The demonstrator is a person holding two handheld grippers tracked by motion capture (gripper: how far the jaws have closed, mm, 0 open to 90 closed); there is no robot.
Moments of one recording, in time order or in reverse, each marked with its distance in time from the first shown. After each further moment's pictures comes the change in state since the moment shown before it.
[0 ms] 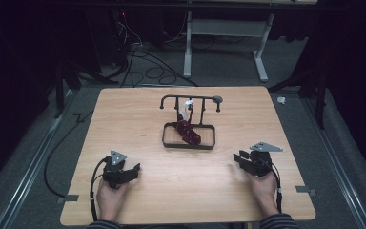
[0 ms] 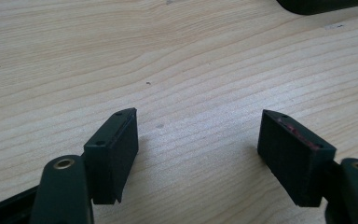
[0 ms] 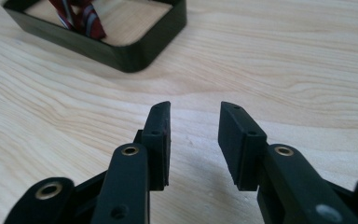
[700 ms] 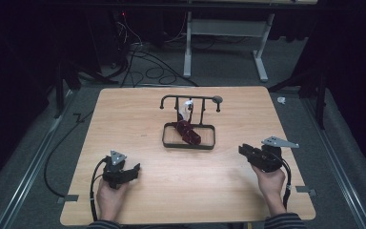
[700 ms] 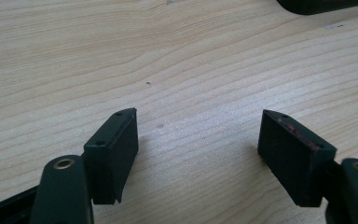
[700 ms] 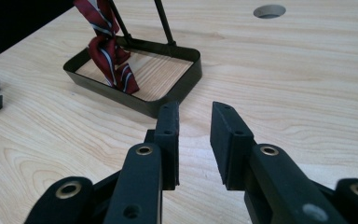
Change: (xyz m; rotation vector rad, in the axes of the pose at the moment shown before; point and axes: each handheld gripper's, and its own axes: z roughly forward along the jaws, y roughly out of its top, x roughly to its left) left arm 0.000 0.000 0.000 0.001 0.000 0.001; right arm -0.006 0.023 -0.034 -0.113 0.097 0.059
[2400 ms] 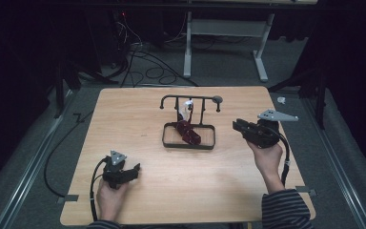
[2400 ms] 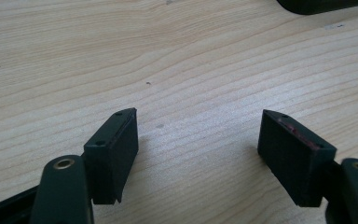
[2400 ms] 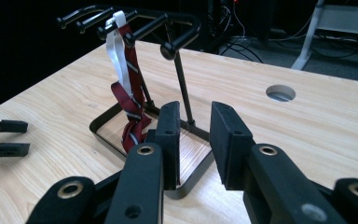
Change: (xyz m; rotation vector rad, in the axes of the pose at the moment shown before) left arm 0.000 0.000 0.000 0.000 0.000 0.000; right arm 0.021 0.085 -0.002 -0.085 0.044 -0.104
